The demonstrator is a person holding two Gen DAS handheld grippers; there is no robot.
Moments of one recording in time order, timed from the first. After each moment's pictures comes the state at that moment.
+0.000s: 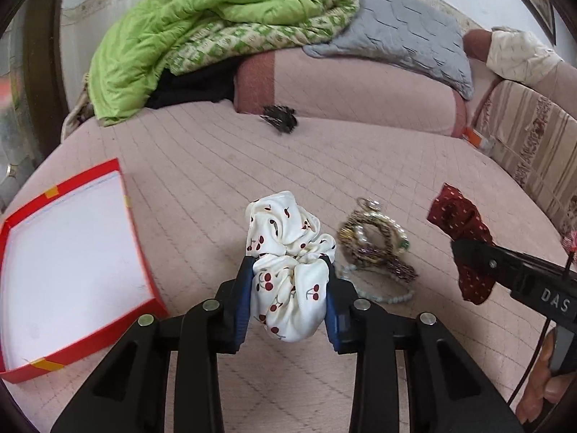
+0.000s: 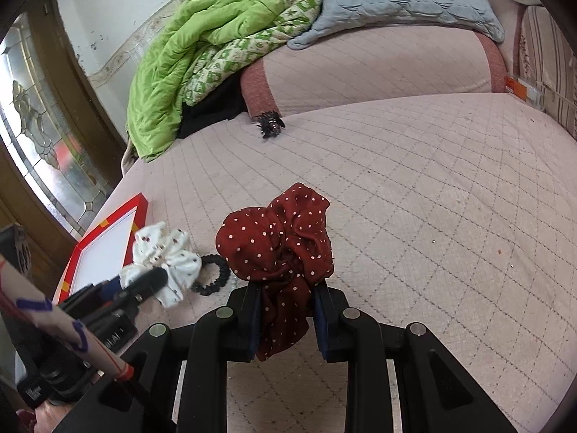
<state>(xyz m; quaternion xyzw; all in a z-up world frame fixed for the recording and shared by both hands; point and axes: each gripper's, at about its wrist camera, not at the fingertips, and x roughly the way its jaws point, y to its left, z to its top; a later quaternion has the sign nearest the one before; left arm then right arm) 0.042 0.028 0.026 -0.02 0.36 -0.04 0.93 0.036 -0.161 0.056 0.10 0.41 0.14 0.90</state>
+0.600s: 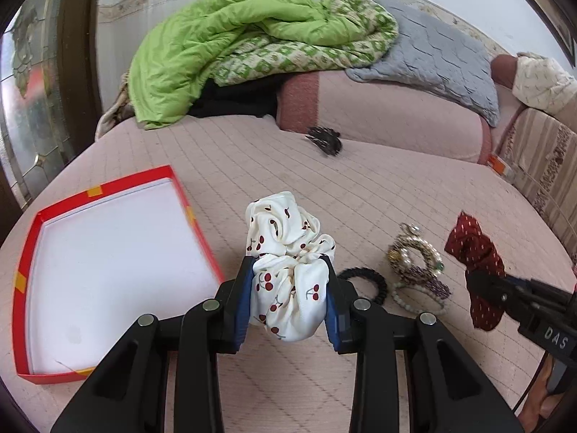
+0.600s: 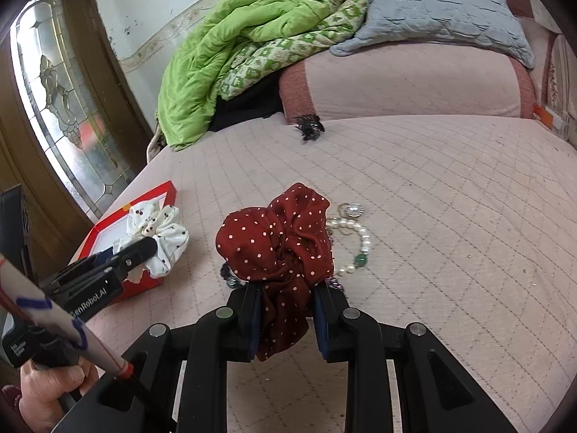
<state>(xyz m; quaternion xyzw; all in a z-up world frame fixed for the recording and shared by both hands) 0.030 0.079 0.044 -0.04 0.34 0.01 0.94 0.030 -0.124 0.060 0.08 0.39 0.19 0.90</state>
